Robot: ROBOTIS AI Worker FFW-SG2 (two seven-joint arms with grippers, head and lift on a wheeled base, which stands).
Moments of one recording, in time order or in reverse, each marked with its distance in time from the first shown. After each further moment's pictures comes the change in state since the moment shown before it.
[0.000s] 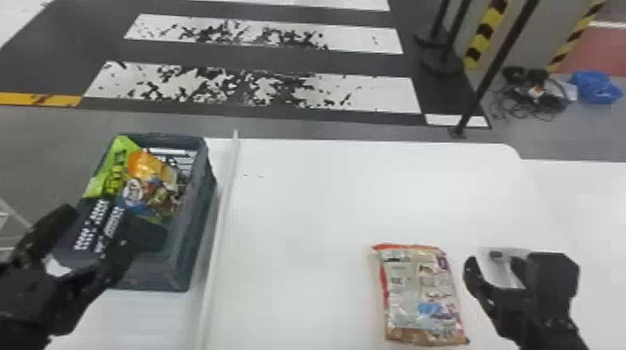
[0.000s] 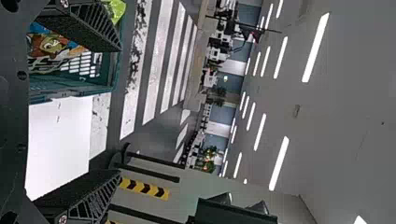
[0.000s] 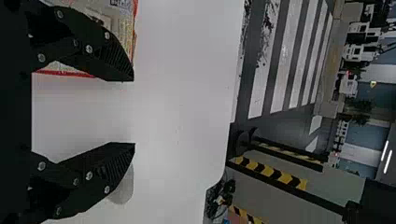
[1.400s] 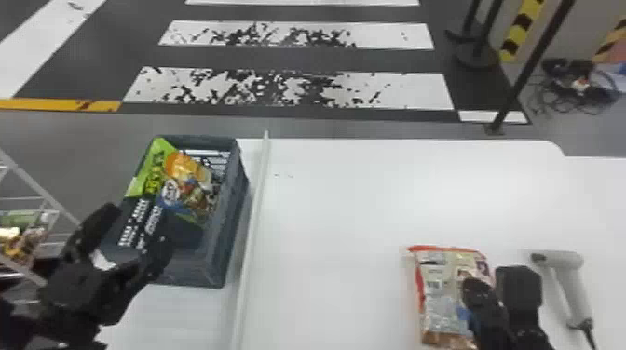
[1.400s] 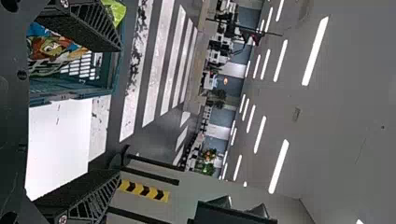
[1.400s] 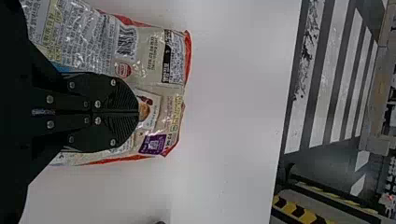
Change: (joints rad) left arm 0.004 0.000 0.002 -0.008 0.004 0.003 0.012; right arm -0.065 0.010 0.160 0.149 0.026 0.062 -0.009
